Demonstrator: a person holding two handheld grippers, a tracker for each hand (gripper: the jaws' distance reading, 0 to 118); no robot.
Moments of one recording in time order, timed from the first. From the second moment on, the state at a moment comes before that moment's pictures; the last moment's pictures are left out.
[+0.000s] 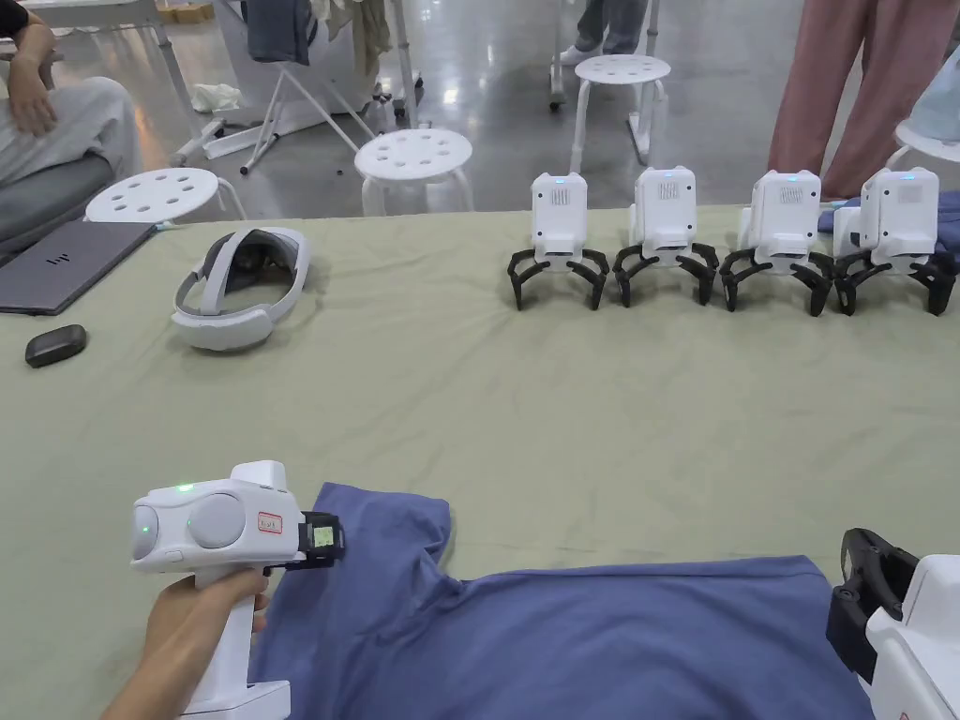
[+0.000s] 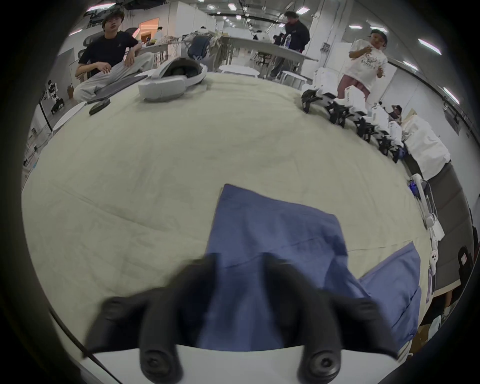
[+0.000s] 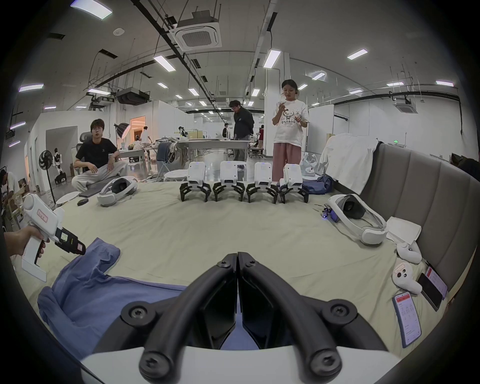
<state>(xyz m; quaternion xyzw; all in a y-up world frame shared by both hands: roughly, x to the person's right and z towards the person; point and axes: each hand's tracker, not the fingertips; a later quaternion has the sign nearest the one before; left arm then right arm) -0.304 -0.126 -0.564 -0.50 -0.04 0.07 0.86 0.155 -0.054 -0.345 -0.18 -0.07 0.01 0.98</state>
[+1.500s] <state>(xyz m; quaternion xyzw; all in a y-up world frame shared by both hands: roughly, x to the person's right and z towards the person) -0.297 -0.053 -0.469 -0.42 -0.12 0.03 0.90 0.216 -0.140 -0.493 -0.45 -0.04 -0.08 0.89</state>
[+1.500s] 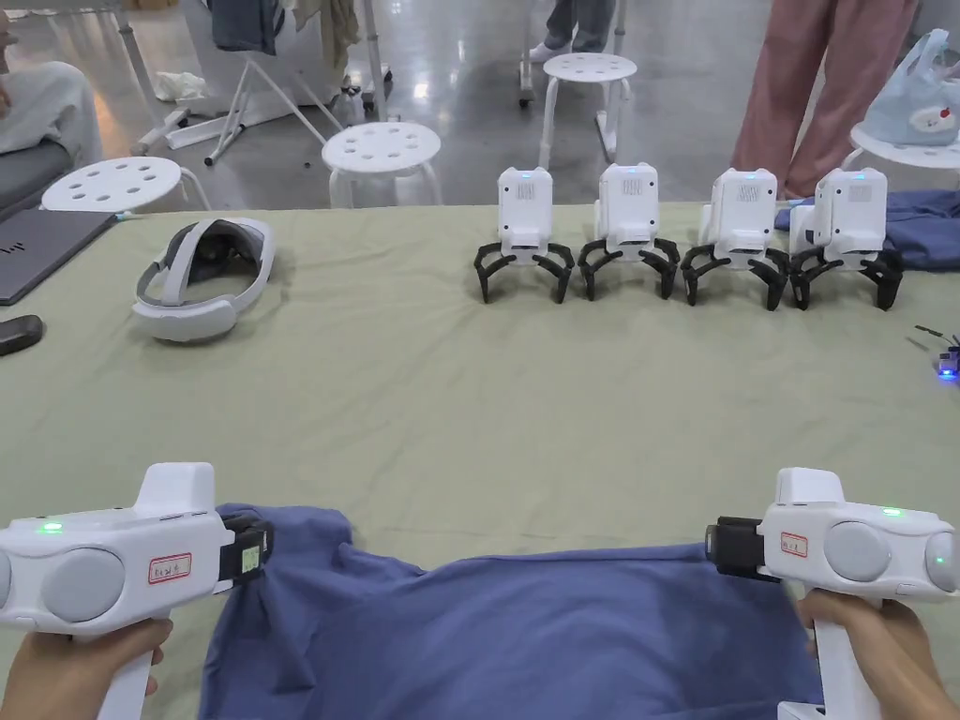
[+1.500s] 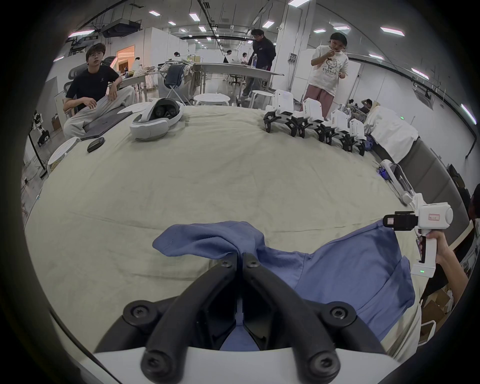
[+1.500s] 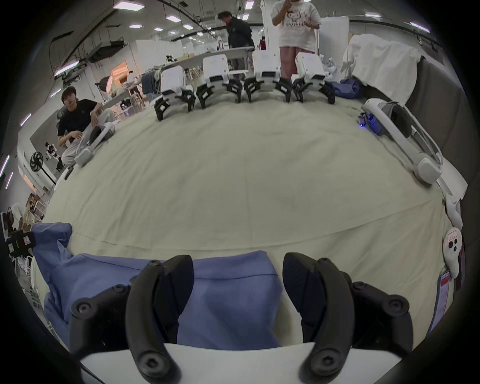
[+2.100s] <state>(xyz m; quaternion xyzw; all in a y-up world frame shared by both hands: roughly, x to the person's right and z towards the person) -0.303 -0.055 -0.465 -0.42 -0.11 0.02 0.90 0.211 -0.113 -0.460 -0.41 -0.02 -0.07 0.91</state>
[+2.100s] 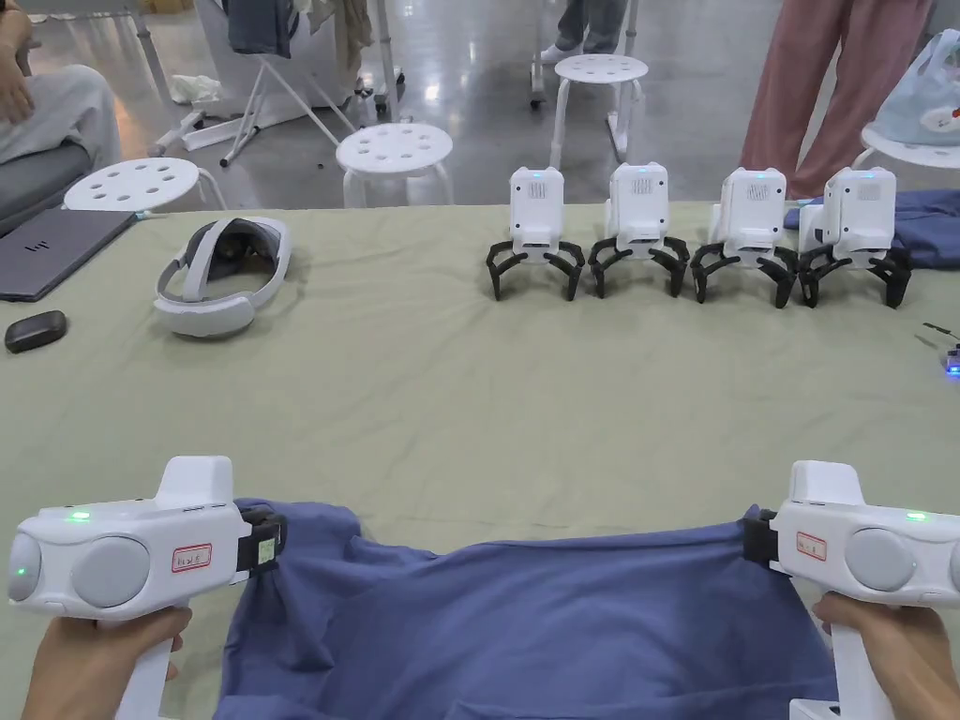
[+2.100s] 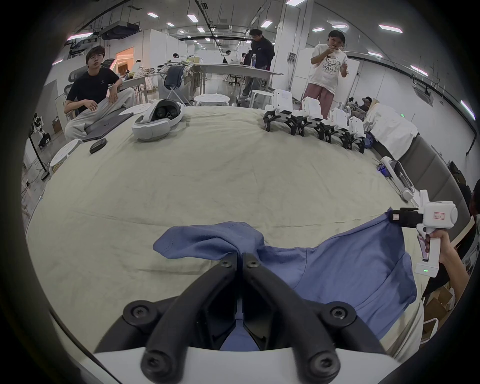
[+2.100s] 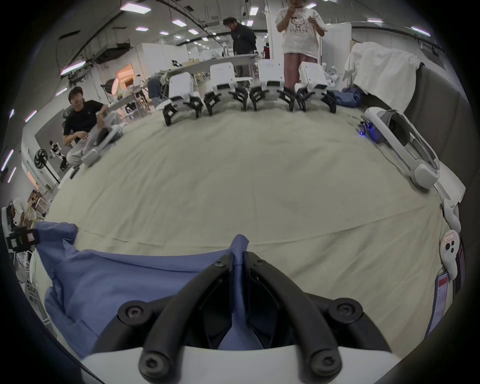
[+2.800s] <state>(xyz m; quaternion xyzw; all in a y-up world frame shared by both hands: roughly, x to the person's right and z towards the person) -0.342 -0.033 -0.345 -0.42 -0.11 0.05 0.90 0.228 -0.039 -0.269 -0.33 0.05 -0.12 0.94</state>
